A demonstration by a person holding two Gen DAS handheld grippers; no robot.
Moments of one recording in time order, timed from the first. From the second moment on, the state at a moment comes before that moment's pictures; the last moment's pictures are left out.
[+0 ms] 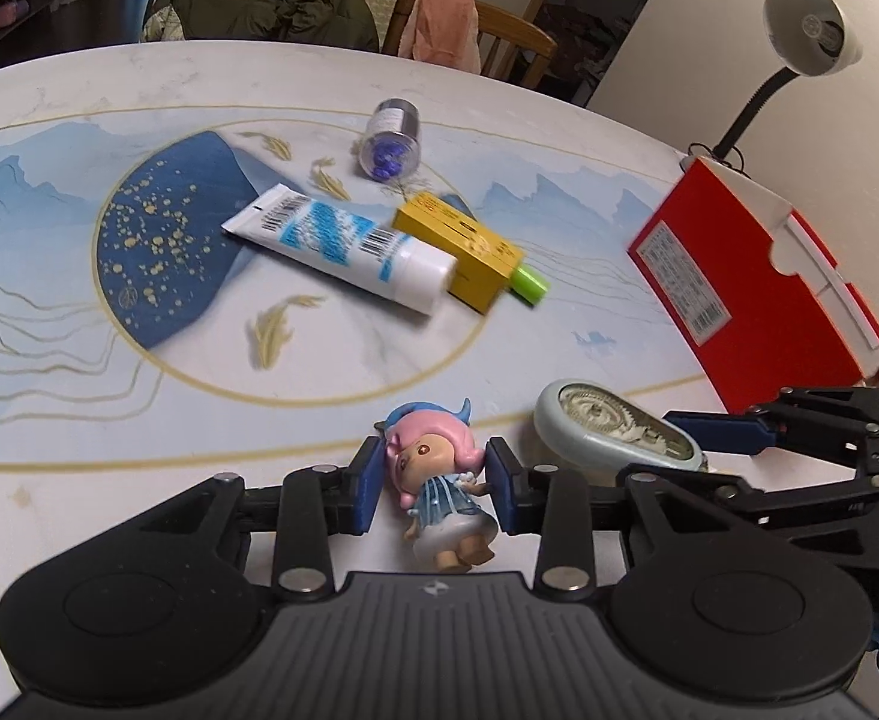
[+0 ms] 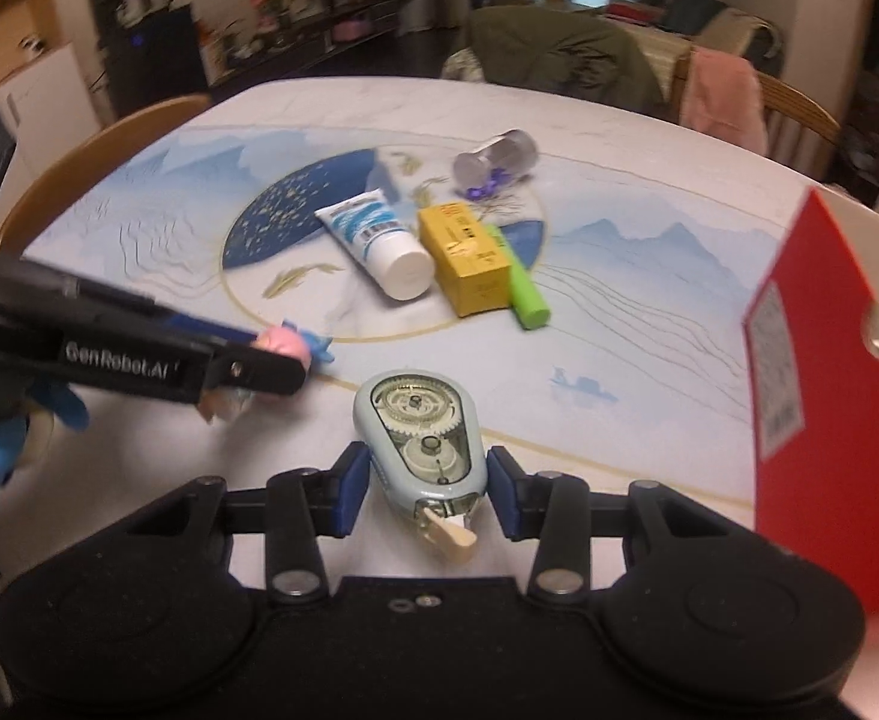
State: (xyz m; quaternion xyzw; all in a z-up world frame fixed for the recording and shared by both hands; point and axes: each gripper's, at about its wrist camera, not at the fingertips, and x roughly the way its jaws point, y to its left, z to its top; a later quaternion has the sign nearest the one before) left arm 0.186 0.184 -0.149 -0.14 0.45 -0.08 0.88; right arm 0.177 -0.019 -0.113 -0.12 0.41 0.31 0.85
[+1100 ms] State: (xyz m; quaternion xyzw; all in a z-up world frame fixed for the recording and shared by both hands) left arm 0.205 -0.003 -0.042 -0.10 0.37 -0.18 0.91; right arm 0.174 -0.210 -0.019 -0.02 0.32 0.19 0.93
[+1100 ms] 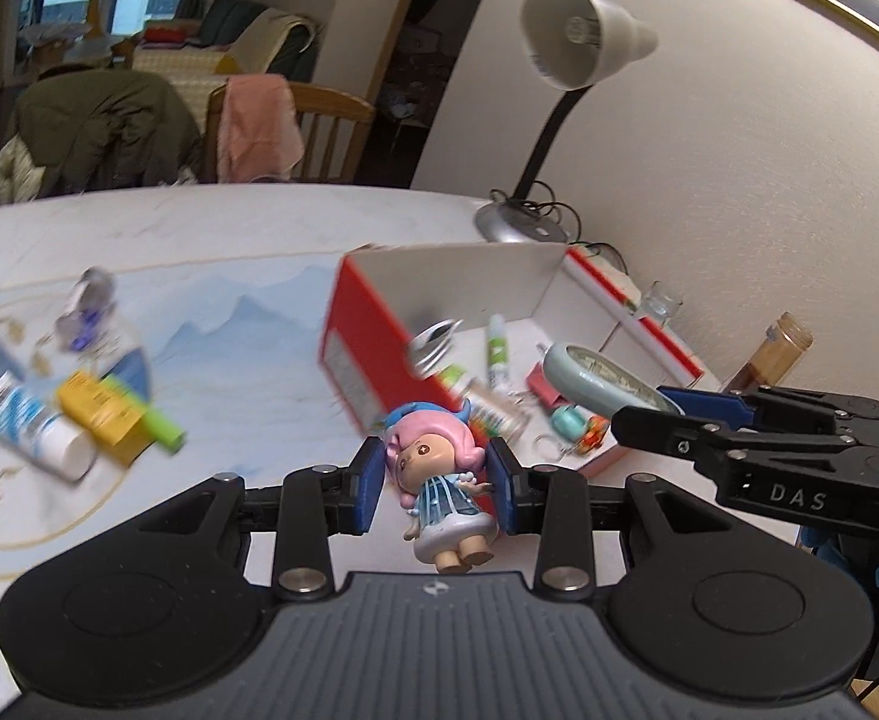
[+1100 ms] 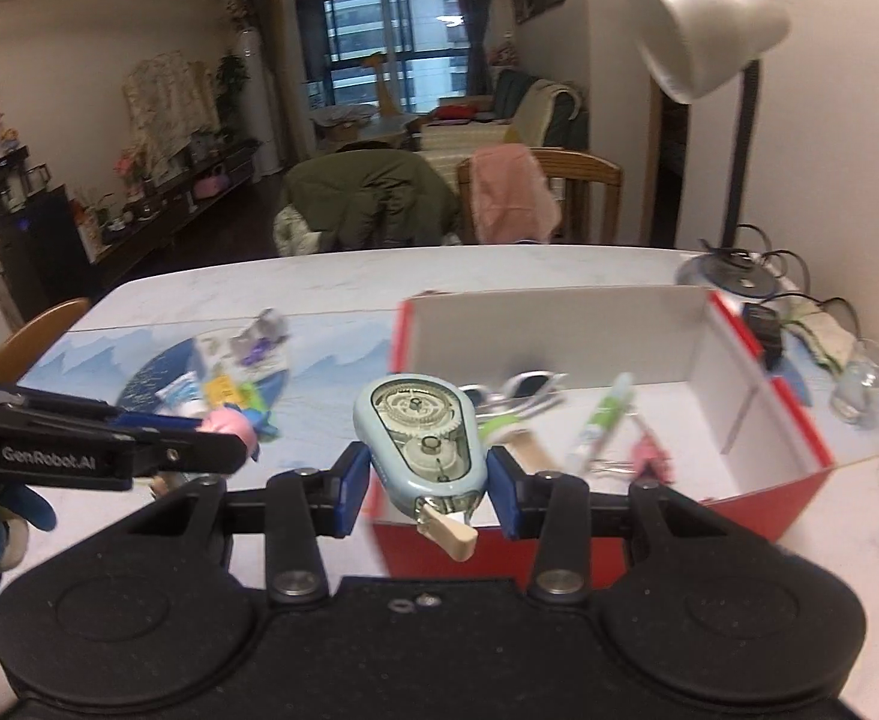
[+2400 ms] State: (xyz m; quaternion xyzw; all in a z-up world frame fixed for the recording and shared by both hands) left arm 0.388 -0.154 -0.111 0.00 0.47 -0.14 0.87; right arm 0.284 -0.273 -0.085 -0.11 0.39 0.22 0.89
